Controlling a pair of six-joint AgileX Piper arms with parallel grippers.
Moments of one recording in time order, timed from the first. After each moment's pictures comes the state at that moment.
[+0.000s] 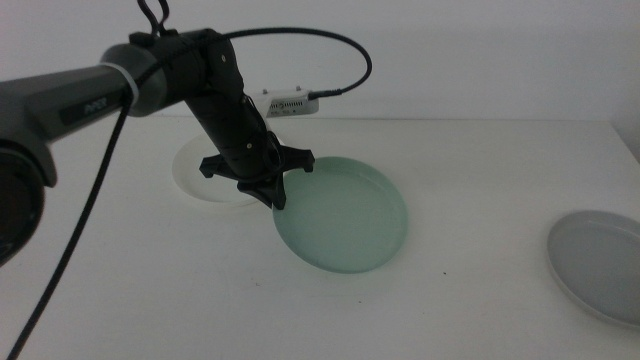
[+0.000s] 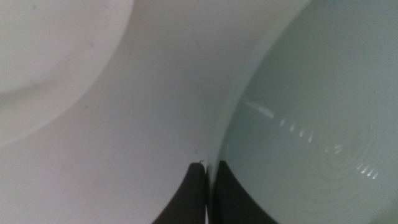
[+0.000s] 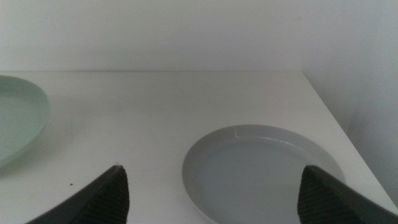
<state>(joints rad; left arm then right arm) -0.34 2.10 -1.70 -0.32 1.07 0.00 -0.01 0.01 0.00 0.03 0.27 -0.03</state>
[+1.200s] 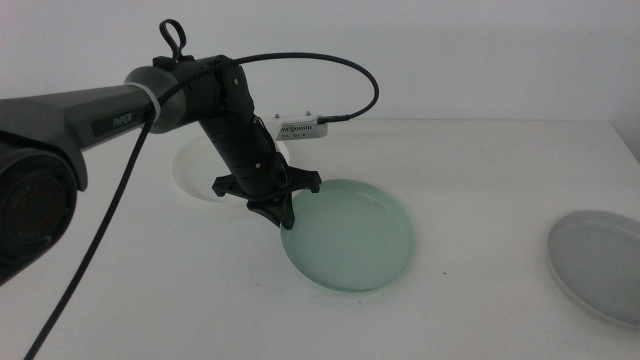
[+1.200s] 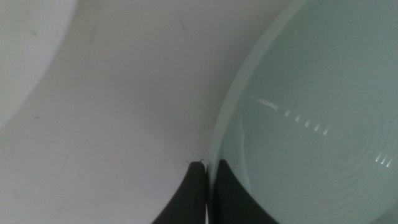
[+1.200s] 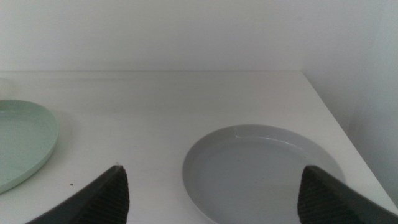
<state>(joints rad) -0.35 2.19 -1.70 -0.38 1.08 0.08 -0.01 0.01 0.00 0.03 0.27 -0.03</state>
